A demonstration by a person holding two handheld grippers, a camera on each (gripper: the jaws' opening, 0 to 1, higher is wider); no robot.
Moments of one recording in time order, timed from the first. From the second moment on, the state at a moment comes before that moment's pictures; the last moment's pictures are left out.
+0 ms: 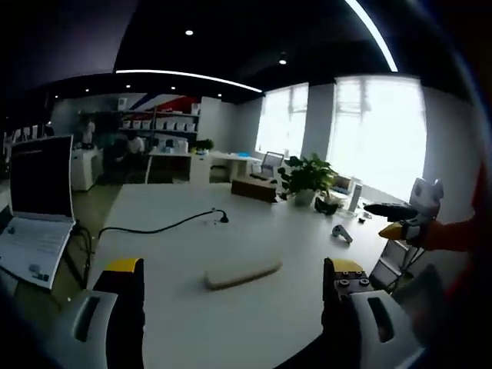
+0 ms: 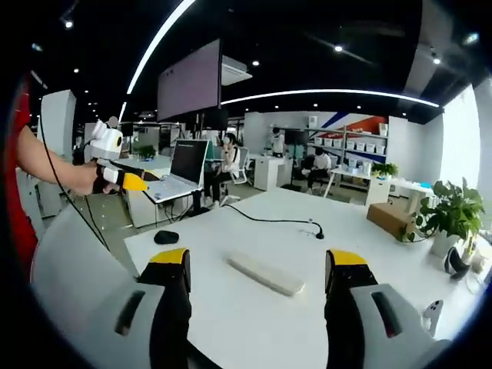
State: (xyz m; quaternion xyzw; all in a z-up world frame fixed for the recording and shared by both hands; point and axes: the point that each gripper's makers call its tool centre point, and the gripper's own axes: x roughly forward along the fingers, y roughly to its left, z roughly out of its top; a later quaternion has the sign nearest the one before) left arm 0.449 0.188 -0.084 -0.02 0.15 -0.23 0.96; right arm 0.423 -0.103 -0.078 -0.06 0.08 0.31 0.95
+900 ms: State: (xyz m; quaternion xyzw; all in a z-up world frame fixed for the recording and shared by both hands) left arm 0.355 0.232 -0.084 0.05 0.15 -0.21 0.97; right arm 0.353 -0.117 -0.070 -0.03 0.10 0.26 0.96
